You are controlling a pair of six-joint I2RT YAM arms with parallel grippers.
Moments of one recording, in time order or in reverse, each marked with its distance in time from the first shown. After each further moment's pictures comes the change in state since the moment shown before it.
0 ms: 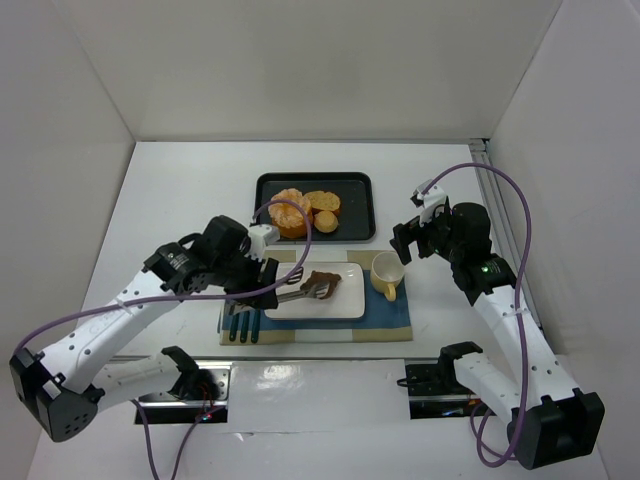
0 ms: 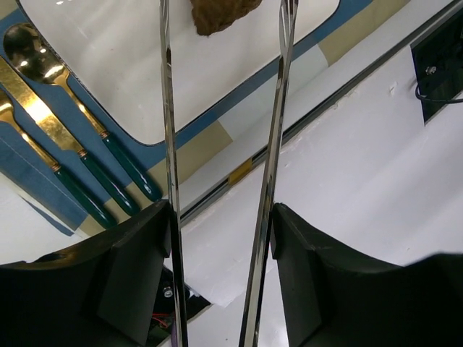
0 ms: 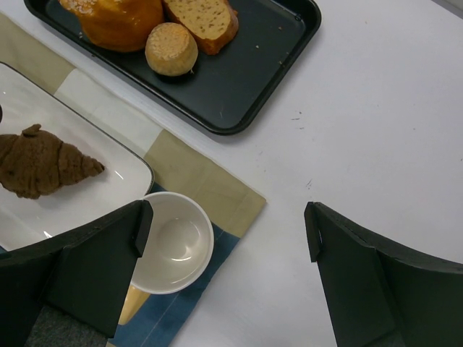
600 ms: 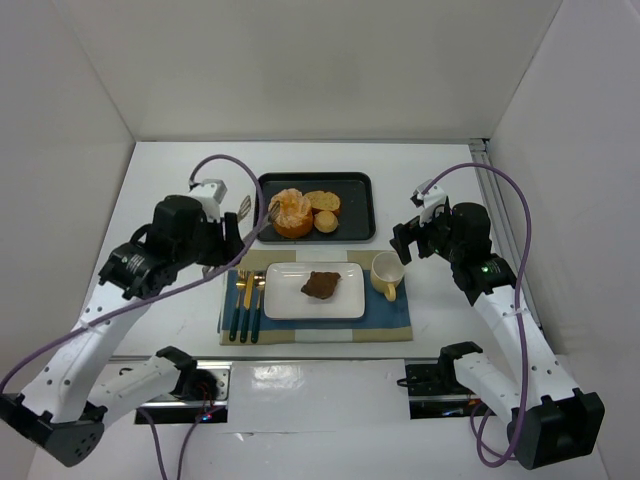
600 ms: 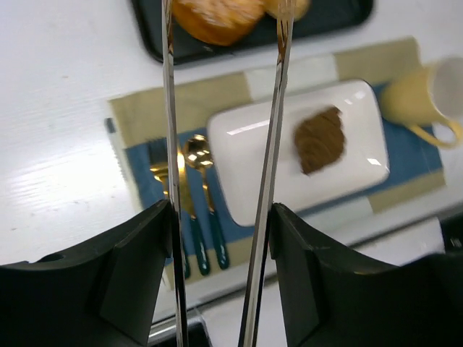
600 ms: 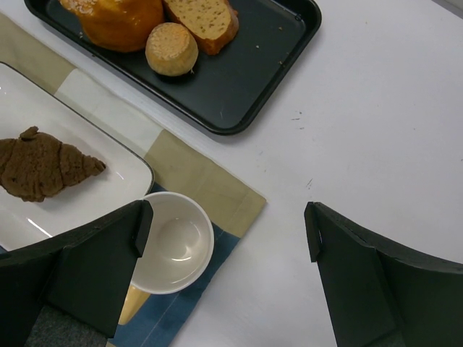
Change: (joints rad) left arm 0.162 -0.108 0.145 0.041 -0.301 -0.024; right arm 0.000 0.000 0.000 0.000 -0.001 0.000
